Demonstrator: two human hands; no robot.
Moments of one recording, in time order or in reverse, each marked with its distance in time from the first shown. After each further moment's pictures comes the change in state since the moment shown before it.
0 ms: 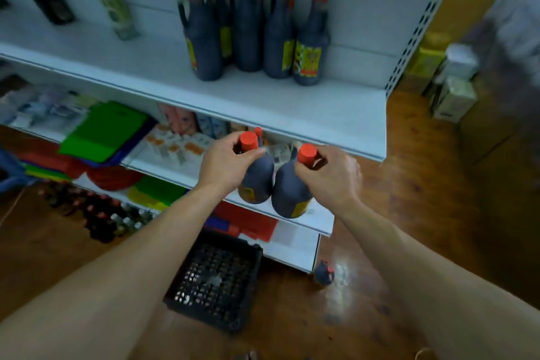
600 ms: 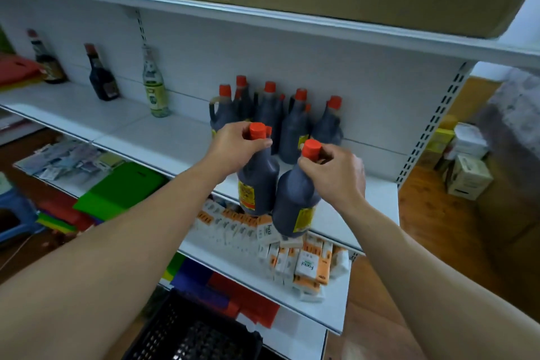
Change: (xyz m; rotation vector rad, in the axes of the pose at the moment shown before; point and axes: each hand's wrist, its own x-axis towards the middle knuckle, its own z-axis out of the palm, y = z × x) left_hand 0.149 0.097 -0.063 0.016 0.026 0.120; right_hand 0.133 -0.099 -0.038 0.112 0.118 -0.124
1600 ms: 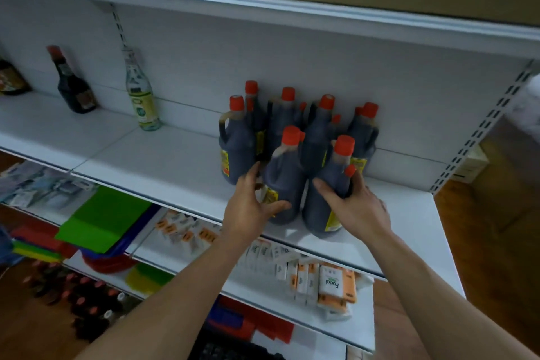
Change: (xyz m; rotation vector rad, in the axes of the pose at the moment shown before) left_hand 0.032 -0.129 0.020 0.033 -0.031 0.024; right_hand 0.037 0.016 0.080 -0.195 -0.205 0.271
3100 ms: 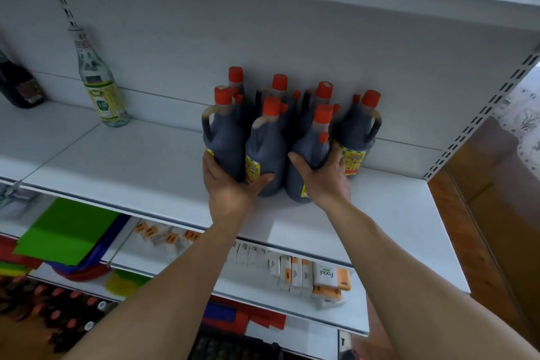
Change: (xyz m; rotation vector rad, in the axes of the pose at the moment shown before) left_hand 0.056 -0.026 0.011 -0.095 0.254 -0.214; right_hand 0.059 -0.040 0.055 0.204 0.109 0.137
